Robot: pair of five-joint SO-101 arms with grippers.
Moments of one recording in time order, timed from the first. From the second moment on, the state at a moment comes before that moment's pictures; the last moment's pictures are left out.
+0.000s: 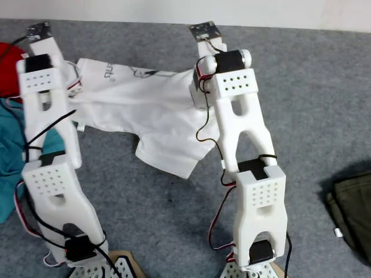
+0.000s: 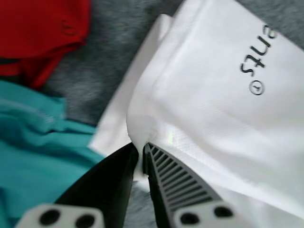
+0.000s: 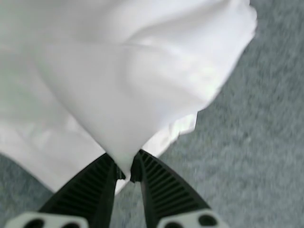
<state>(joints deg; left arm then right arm) -22.2 38.5 -41.3 80.0 9.0 -17.3 32.6 -49.8 98.4 6.2</state>
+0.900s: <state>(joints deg) -27.2 37.9 -30.8 79.3 -2.7 -25.1 14.1 -23.8 100.4 9.0</state>
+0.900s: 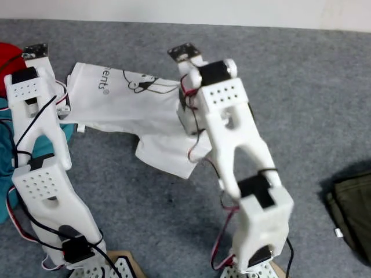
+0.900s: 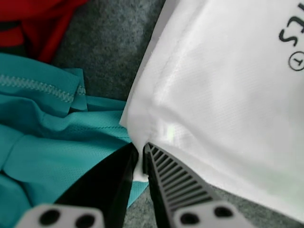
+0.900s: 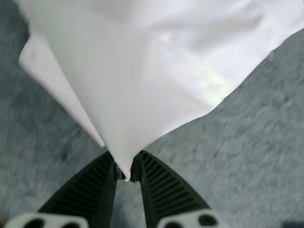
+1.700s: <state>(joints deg) -27.2 35.7 -31.6 80.6 -2.7 -26.7 -2.6 9.6 86.4 16.7</state>
